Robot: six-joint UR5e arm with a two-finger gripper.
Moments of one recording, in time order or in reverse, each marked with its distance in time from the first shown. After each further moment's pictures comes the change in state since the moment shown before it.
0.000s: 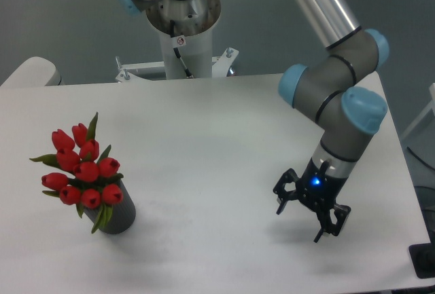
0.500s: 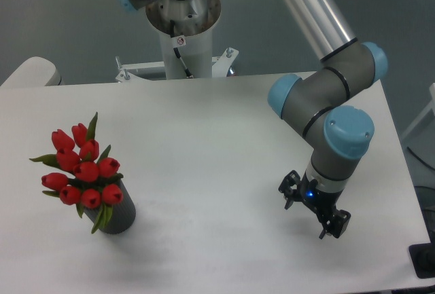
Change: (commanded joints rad) arm -0.020 -0.047 0.124 -0.210 0.213 0.146
